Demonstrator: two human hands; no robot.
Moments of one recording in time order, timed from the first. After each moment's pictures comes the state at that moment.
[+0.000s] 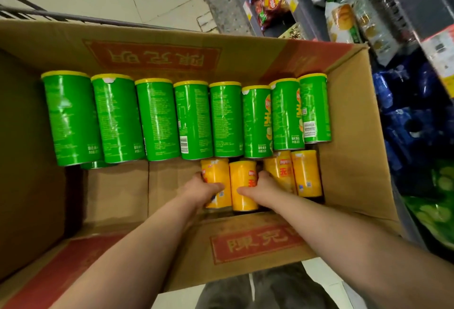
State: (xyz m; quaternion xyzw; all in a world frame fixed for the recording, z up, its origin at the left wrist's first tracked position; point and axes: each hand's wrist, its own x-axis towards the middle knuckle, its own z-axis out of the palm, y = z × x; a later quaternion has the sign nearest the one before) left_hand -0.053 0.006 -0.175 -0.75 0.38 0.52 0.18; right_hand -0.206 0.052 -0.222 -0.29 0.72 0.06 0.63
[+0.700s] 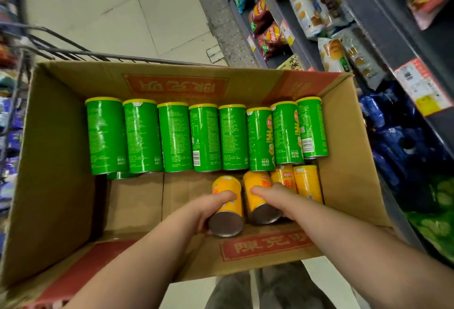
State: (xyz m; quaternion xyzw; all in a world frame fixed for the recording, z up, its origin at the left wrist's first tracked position) left_hand -0.060 0.012 -0.136 -0.73 0.23 0.62 0.19; right_hand -0.224 0.044 -0.184 -0.19 0.74 0.03 0.65
